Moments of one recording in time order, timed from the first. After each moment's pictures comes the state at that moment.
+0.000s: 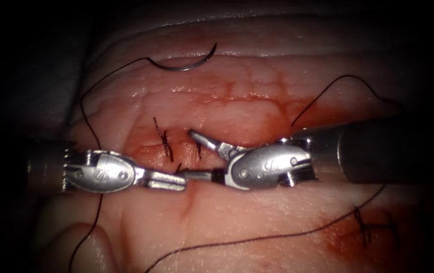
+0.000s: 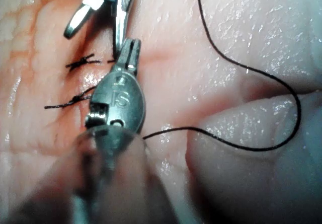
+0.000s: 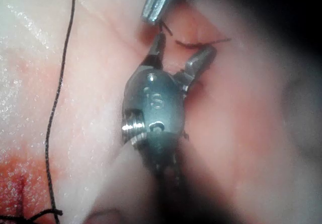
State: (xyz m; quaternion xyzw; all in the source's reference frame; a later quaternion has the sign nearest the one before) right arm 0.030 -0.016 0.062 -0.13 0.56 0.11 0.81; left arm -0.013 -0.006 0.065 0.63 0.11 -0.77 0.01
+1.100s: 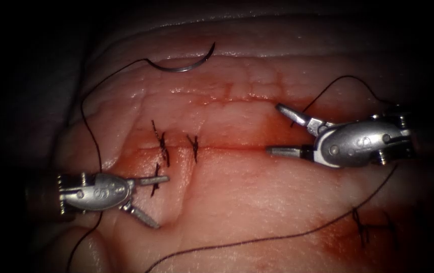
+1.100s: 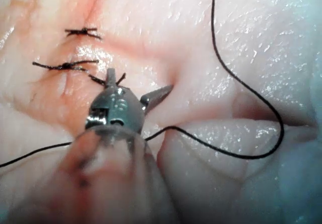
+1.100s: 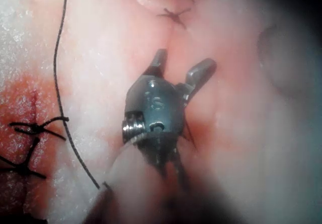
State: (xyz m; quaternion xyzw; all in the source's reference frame) right arm 0.020 -0.013 0.058 -0.19 0.54 0.15 0.81; left arm -0.011 -0.010 0.069 0.50 0.22 -0.83 -0.08
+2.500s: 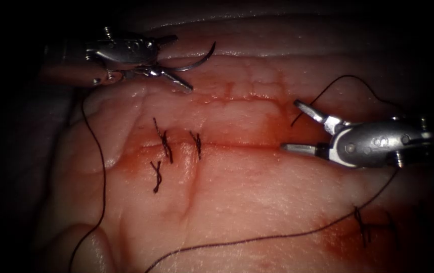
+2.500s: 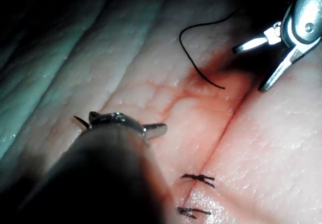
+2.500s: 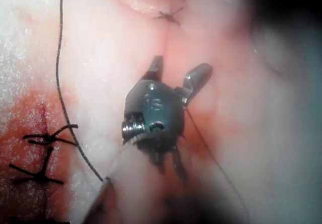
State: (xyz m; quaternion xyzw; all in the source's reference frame) right arm 0.017 -0.013 0.057 -0.12 0.44 0.14 0.88; left arm -0.015 0.012 0.069 0.34 0.17 -0.88 -0.28
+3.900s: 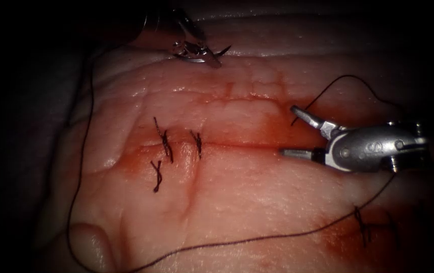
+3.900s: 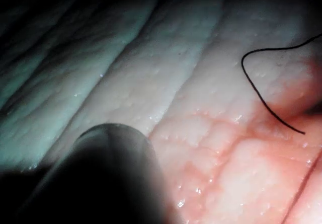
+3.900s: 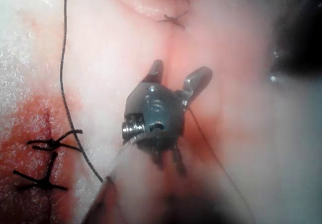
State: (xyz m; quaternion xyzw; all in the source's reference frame) right arm 0.018 -0.013 0.058 -0.13 0.43 0.15 0.88; left arm -0.020 0.016 0.083 0.18 0.24 -0.90 -0.31
